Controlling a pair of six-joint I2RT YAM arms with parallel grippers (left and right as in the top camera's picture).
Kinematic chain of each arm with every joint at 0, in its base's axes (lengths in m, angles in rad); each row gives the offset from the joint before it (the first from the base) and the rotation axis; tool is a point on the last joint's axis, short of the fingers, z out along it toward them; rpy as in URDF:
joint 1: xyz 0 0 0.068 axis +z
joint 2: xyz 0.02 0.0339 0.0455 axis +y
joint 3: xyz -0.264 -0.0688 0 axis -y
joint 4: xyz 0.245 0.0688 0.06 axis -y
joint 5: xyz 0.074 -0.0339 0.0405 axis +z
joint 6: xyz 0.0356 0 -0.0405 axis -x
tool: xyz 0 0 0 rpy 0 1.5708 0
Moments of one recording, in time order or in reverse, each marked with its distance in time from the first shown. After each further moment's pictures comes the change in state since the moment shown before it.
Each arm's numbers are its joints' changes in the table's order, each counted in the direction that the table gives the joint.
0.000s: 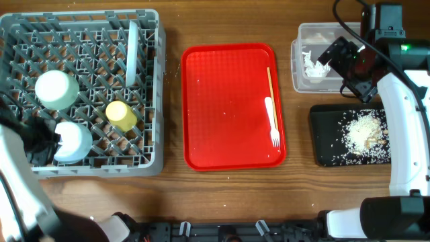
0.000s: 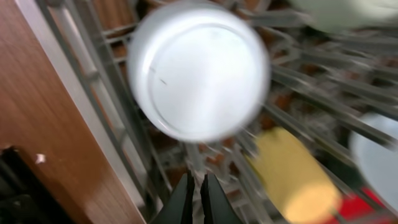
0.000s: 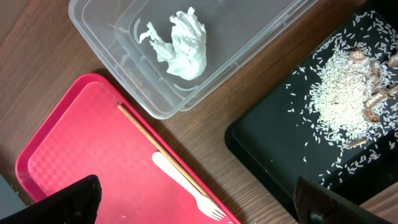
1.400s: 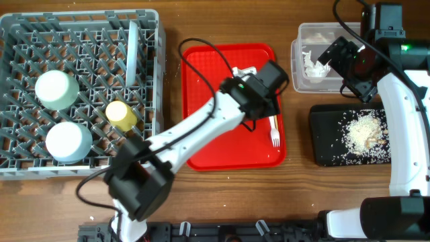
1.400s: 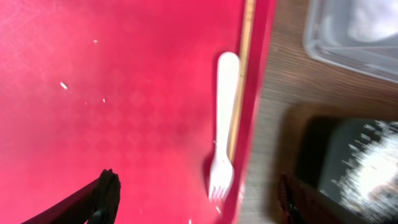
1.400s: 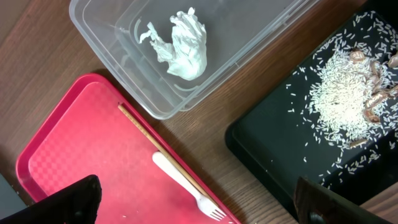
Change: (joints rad) left arm -1.543 0.543 0.348 0.423 0.207 0.384; right arm 0.000 0.000 0.000 0.000 0.000 0.000
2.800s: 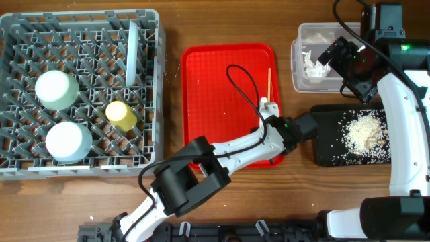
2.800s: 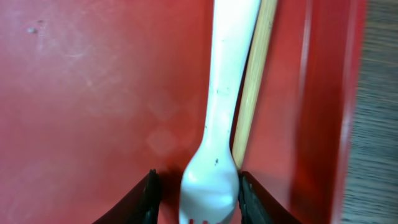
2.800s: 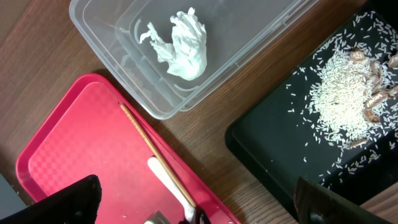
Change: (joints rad) left arm -0.226 0.253 0.011 0.018 0.287 0.107; right arm 0.000 0.000 0.000 0.000 0.000 0.000
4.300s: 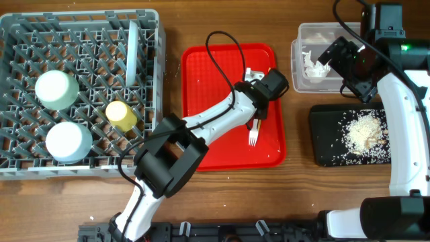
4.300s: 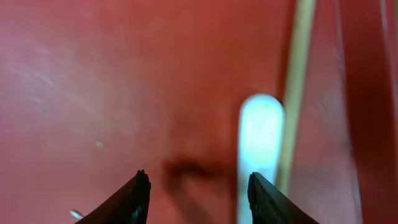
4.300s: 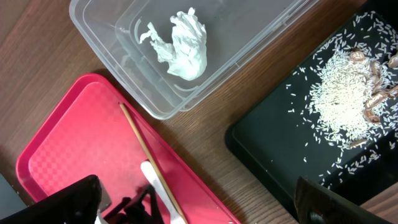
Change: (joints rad) left arm 0.246 -0.027 0.006 0.105 -0.126 -0.489; right arm 0.000 0.000 0.000 0.000 0.000 0.000
